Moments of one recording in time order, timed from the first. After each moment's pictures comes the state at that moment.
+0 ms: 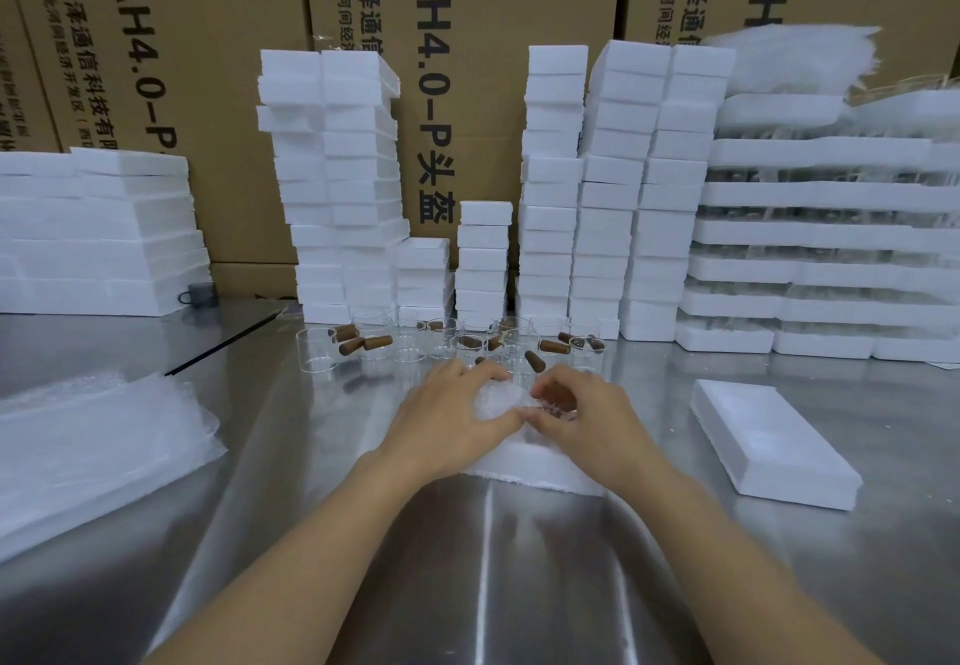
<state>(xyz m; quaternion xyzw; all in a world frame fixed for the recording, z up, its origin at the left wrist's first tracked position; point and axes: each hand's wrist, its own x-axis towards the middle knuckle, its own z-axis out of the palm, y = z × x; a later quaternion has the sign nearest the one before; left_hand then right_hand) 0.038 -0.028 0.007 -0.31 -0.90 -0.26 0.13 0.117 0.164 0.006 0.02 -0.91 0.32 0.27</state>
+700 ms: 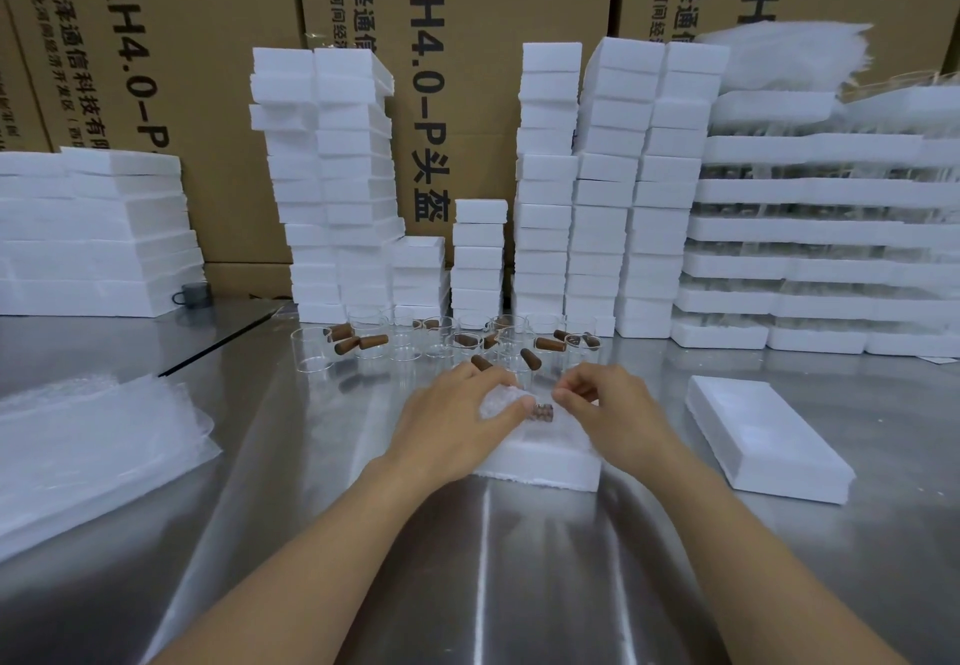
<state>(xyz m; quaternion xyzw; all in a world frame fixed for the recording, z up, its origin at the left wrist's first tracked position) 0.046 -0.020 0.002 -0.32 -0.90 -0.24 0.16 0.120 0.185 0.015 -0.04 -0.91 0.32 0.26</state>
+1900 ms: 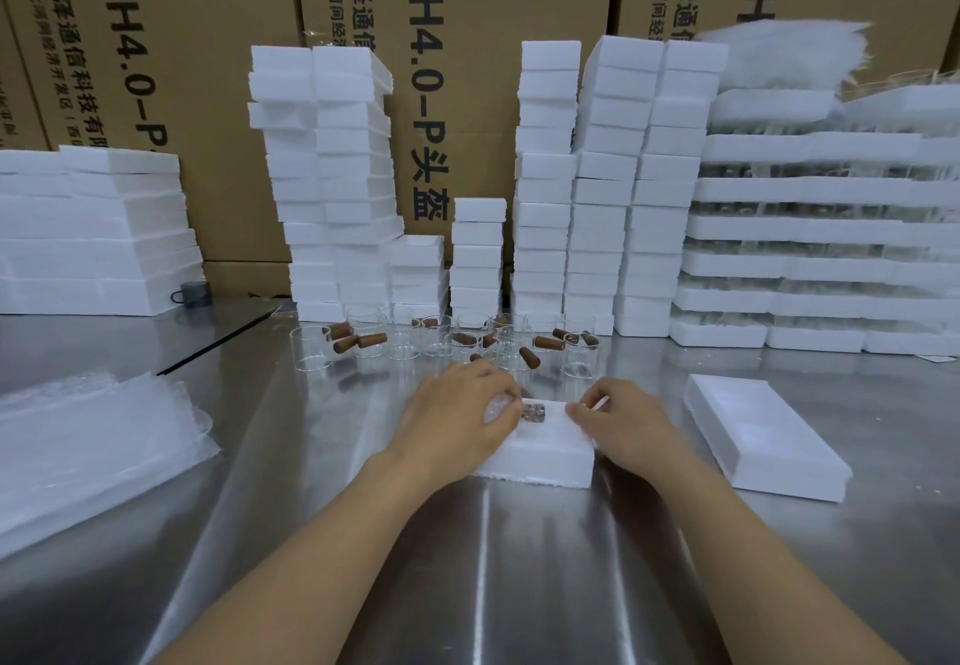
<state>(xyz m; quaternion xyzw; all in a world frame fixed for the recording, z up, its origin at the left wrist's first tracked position) 0.054 -0.022 0.008 -0.39 -0.87 -0.22 0.21 0.122 0.198 0.005 -0.19 -0.91 0.34 0.18</state>
